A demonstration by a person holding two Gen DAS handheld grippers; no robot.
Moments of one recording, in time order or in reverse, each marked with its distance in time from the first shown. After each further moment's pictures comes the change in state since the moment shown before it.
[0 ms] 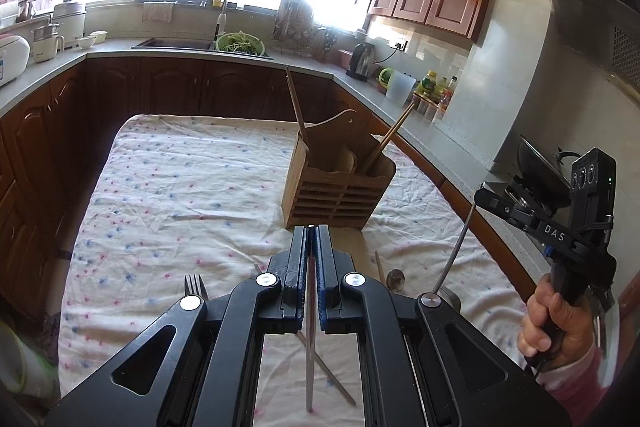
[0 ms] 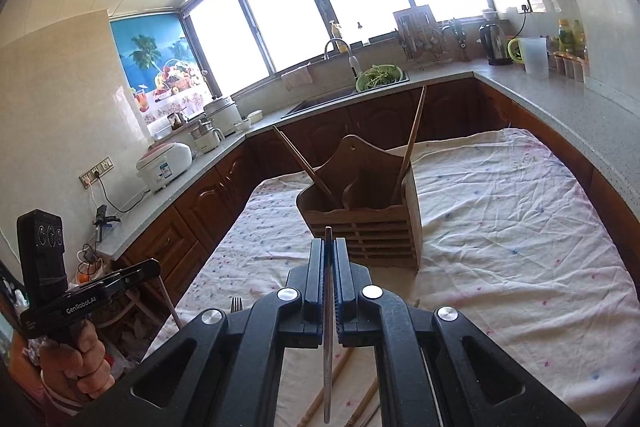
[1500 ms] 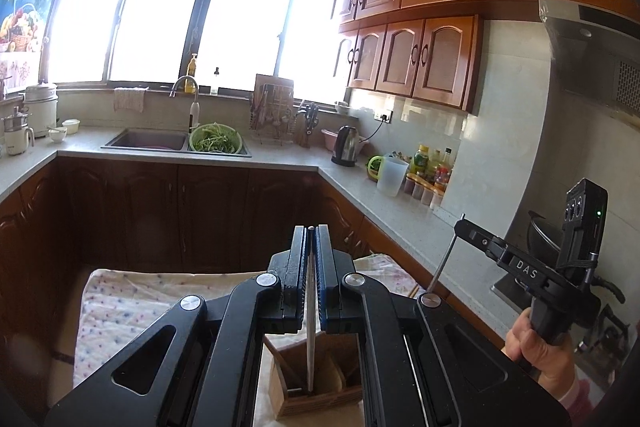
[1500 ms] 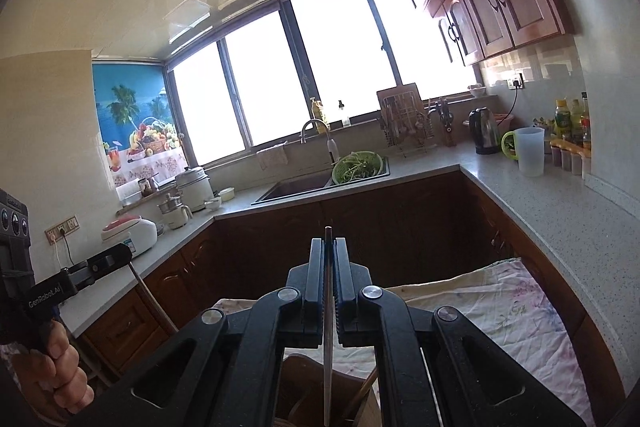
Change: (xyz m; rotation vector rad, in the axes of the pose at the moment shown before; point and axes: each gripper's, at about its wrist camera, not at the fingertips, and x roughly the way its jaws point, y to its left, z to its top) left arm 0.084 -0.033 0.196 0.092 -0.251 -0.023; right arm 0.066 -0.033 0.166 -0.047 -0.252 -0.096
